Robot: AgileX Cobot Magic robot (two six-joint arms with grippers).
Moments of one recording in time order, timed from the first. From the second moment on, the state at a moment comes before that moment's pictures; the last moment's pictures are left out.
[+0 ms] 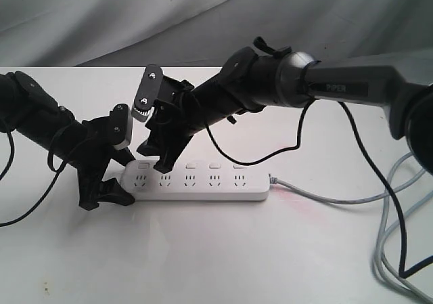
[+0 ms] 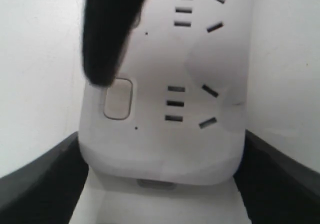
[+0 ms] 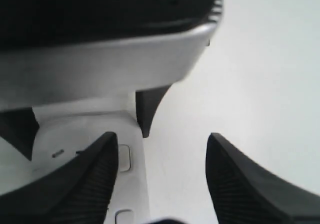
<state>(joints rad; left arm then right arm) 0.00 2.07 -1.15 -0.76 0.73 1.93 0.61 2.26 -1.65 0.97 0.56 -1.61</state>
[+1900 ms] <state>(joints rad) 0.00 2.07 -1.15 -0.76 0.73 1.93 0.57 2.28 -1.59 0.93 0.52 -1.60</state>
